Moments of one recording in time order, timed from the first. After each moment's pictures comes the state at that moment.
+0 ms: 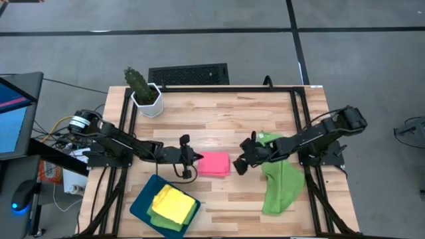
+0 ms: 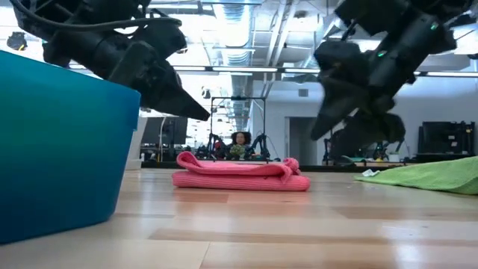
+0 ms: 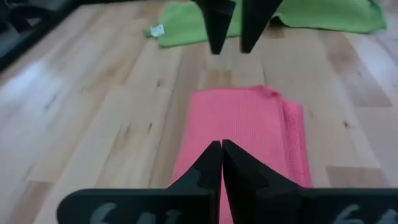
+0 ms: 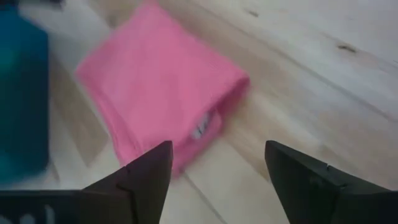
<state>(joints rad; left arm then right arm) -0.23 1.53 0.54 0.49 -0.34 -0.08 0.25 1.51 0.68 -0.08 0.21 1.01</state>
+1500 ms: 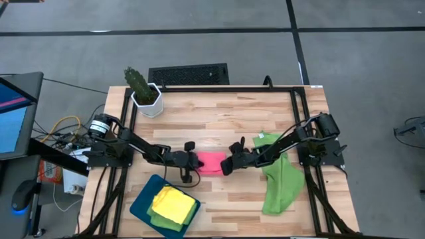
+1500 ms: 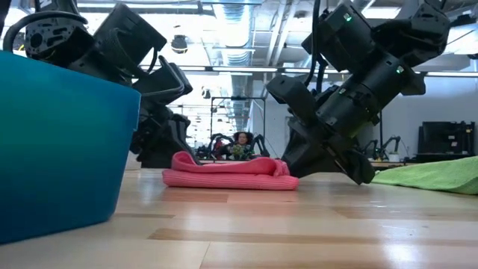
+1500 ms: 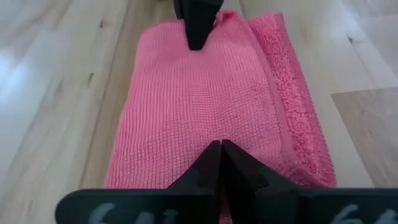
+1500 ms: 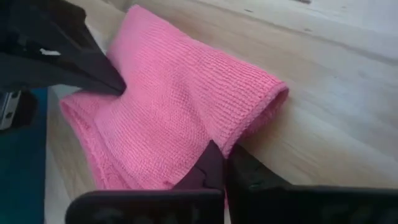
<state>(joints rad) -0.21 1.77 0.54 0.61 -0.21 -0.01 0.23 1.87 0.74 0.29 0.26 1.12</state>
